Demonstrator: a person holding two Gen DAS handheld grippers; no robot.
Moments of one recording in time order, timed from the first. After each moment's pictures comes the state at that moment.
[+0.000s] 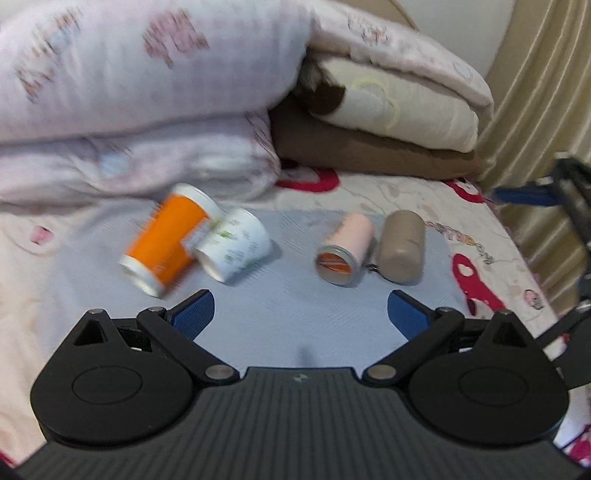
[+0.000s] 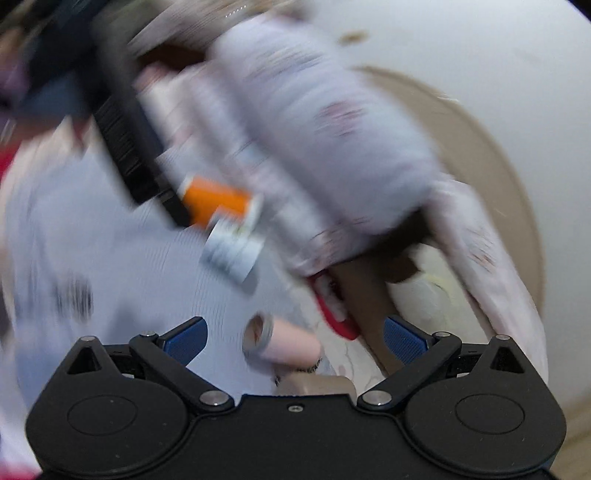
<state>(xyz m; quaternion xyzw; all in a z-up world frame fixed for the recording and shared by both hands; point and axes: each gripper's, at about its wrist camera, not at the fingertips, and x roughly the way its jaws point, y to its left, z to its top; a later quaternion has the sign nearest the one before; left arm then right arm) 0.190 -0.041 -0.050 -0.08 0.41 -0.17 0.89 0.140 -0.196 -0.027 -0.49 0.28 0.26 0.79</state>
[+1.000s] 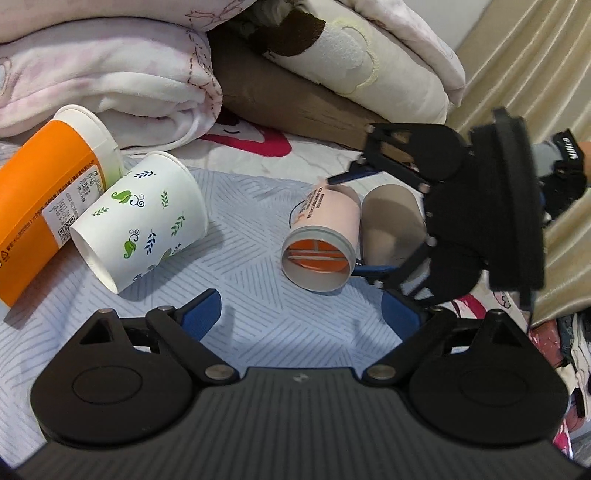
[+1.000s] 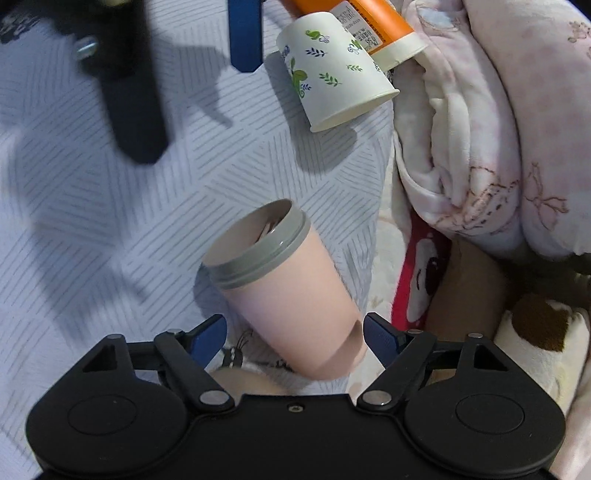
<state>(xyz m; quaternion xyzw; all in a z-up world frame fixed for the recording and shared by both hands) 0.284 -0.057 -0.186 -0.15 0.41 -0.30 0.85 0.300 -0.201 -0.190 -0.66 0.33 0.35 0.58</state>
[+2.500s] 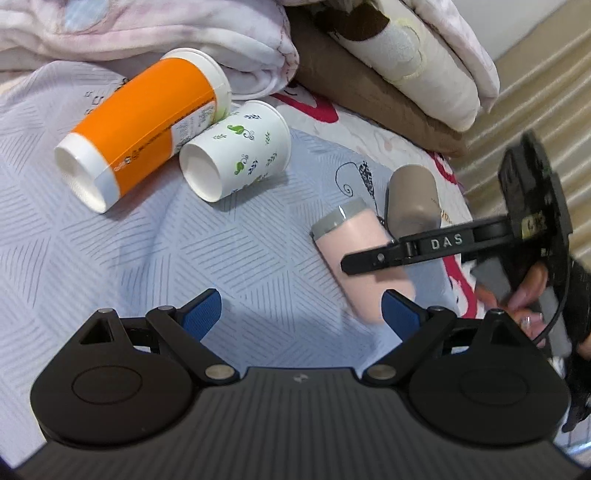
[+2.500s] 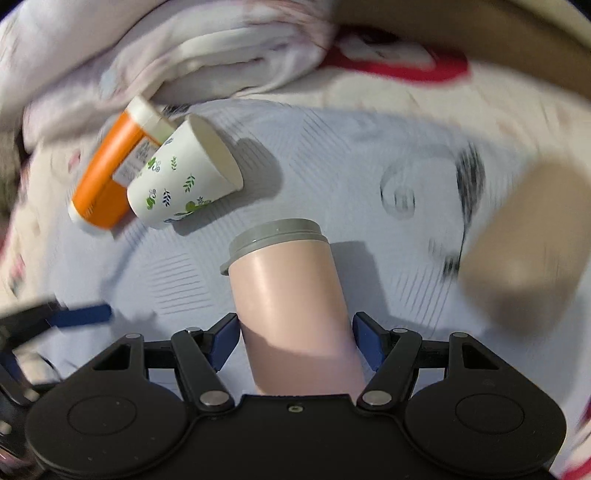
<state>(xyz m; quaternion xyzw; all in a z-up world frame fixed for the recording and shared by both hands) 0.246 0.019 -0.179 -0.21 0.49 -0.25 0.81 0.309 -0.239 -0.172 0.10 0.63 0.13 0.76</state>
